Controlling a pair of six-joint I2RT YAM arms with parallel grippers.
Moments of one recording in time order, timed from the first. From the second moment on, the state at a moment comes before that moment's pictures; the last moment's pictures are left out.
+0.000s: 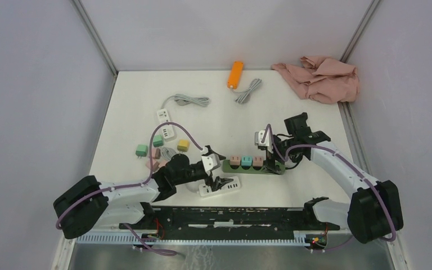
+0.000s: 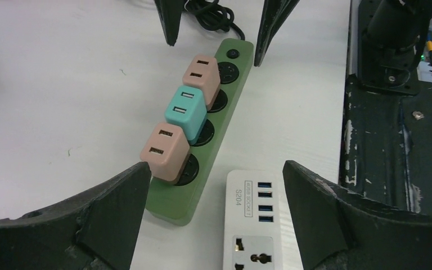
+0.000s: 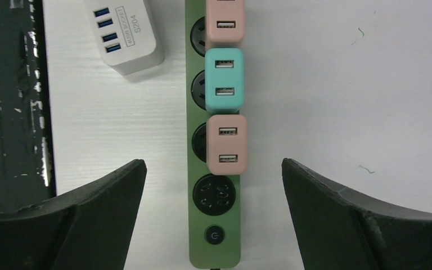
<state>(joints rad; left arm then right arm) -0.94 1.12 0.27 0.70 0.32 0.11 0.31 1.20 0.77 -0.70 -0.78 -1.01</state>
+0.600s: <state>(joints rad) -0.87 1.47 0.37 0.91 0.39 0.26 0.46 1.34 0.77 -0.56 -0.62 -1.01</state>
